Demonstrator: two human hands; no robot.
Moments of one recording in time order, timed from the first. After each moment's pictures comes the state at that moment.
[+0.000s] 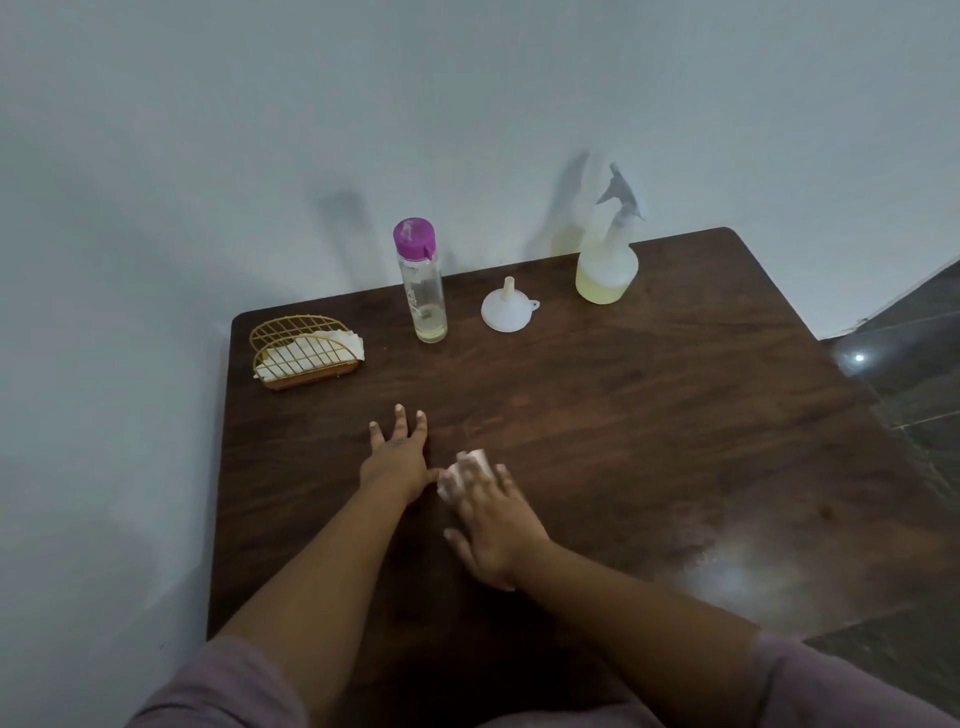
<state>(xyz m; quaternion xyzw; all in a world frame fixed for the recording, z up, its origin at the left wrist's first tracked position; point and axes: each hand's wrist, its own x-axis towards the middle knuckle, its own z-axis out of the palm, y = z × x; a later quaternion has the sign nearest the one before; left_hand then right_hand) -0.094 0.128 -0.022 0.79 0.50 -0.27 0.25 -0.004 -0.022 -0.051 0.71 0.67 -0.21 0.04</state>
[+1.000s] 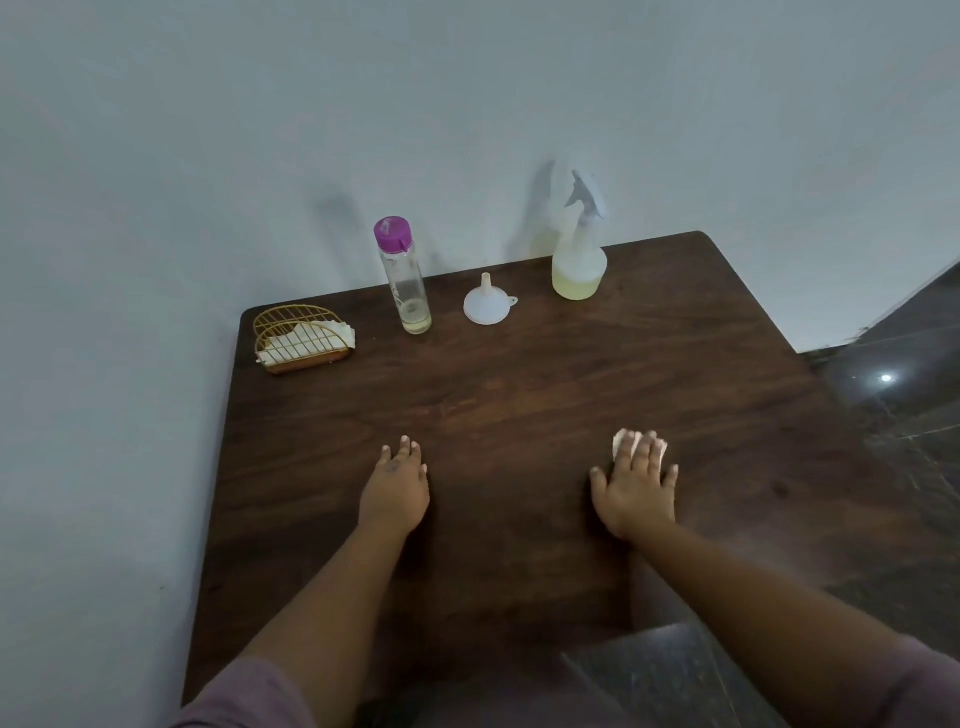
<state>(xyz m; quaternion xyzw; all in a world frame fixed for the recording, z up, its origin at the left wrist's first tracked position) -0.106 0.034 -0.034 0.81 0.53 -0.14 0.20 0.136 -0.135 -0.061 0.92 0.33 -0.20 -0.02</state>
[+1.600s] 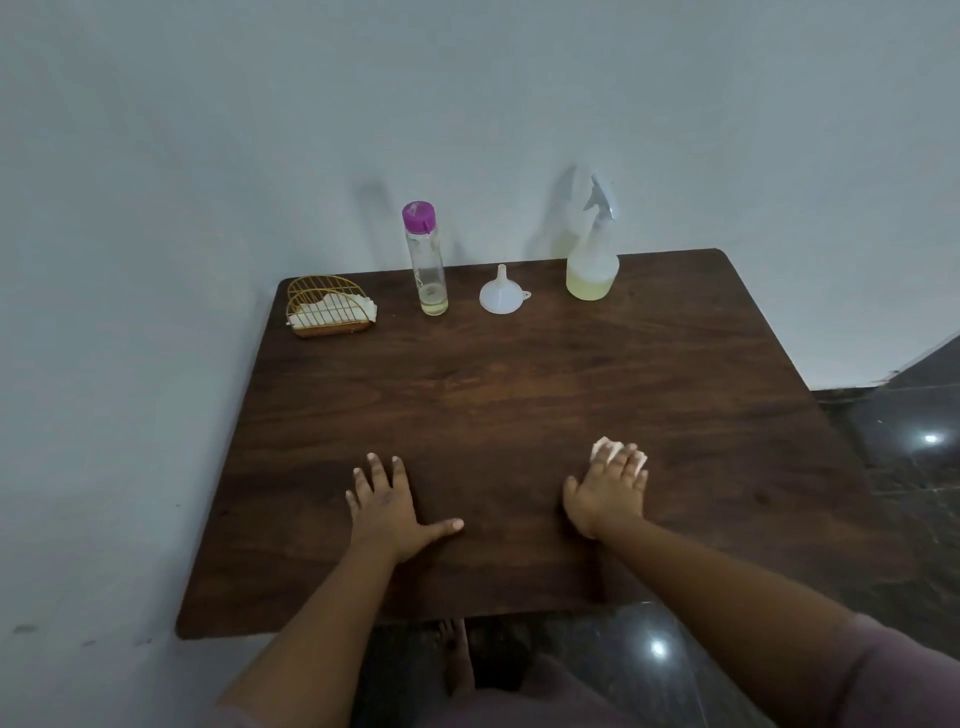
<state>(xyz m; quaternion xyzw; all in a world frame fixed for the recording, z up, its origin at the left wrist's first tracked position) -0.137 -0.057 -0.028 0.74 0.60 -0.15 0.24 0.116 -0.152 -0.053 0.89 0.39 -0.22 0.02</state>
